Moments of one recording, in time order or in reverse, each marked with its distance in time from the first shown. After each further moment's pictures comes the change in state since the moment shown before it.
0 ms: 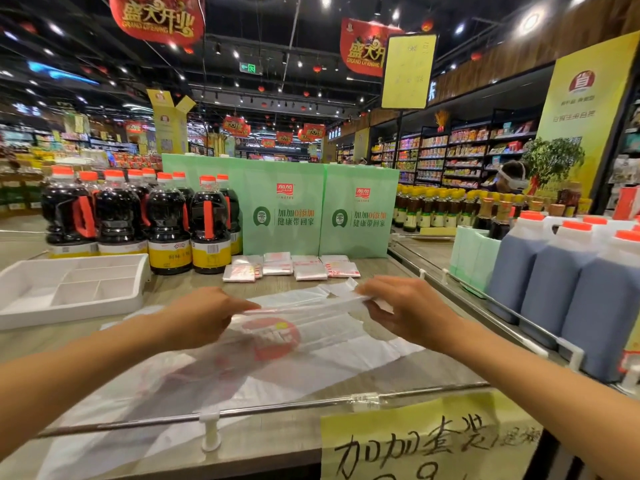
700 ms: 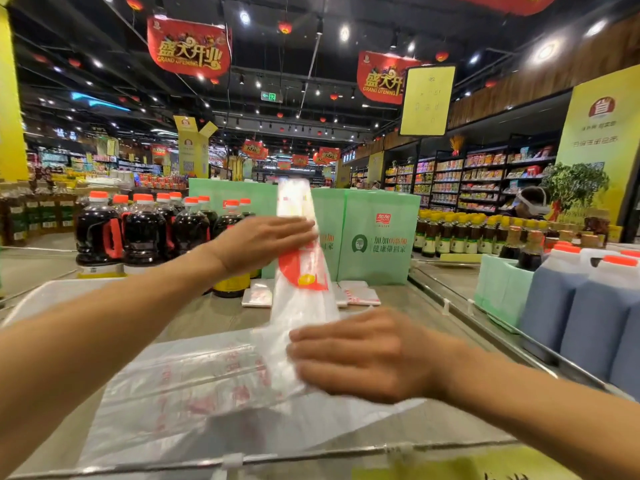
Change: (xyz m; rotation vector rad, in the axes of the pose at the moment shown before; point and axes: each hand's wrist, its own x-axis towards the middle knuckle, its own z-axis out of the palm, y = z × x) left_hand 0.104 -0.046 -0.089 0.341 0.506 0.490; right_hand 0.074 -0.090 -0.016 -0.054 0.170 -0.704
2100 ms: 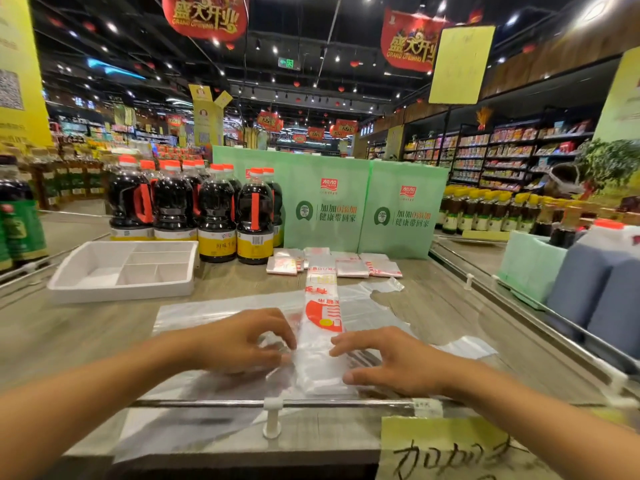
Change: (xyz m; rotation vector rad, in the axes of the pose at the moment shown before) left_hand -0.114 0.149 -0.043 -0.914 -0.577 -0.575; right_hand -0.048 -0.033 0.053 0.815 -0.624 1.080
